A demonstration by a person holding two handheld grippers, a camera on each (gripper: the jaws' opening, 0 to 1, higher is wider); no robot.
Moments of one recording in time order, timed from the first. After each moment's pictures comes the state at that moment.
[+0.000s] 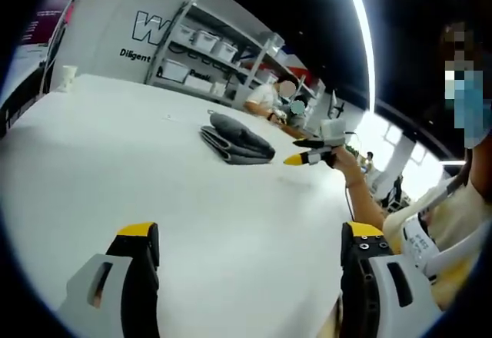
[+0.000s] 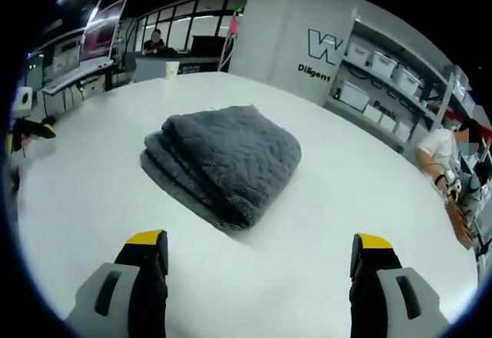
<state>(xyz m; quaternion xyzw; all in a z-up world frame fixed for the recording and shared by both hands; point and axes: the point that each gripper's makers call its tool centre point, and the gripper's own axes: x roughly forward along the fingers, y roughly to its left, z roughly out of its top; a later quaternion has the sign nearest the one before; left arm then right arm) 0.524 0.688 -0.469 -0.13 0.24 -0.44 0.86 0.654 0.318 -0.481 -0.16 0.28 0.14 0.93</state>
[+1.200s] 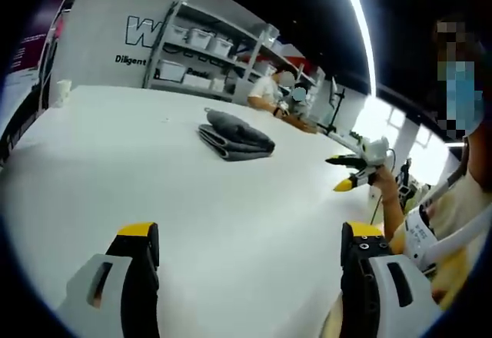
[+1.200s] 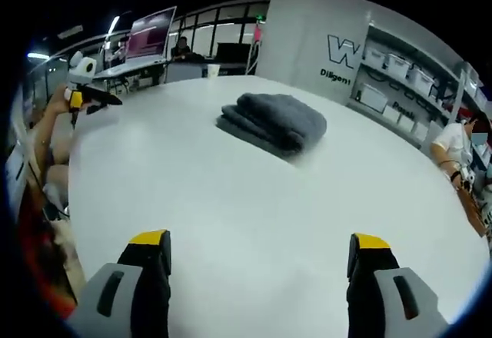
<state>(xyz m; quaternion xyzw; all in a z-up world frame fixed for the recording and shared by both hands) 0.518 0.682 -0.464 -0.08 0.24 -0.43 0.86 0.508 0.310 -0.502 -0.15 0.29 0.21 0.92</state>
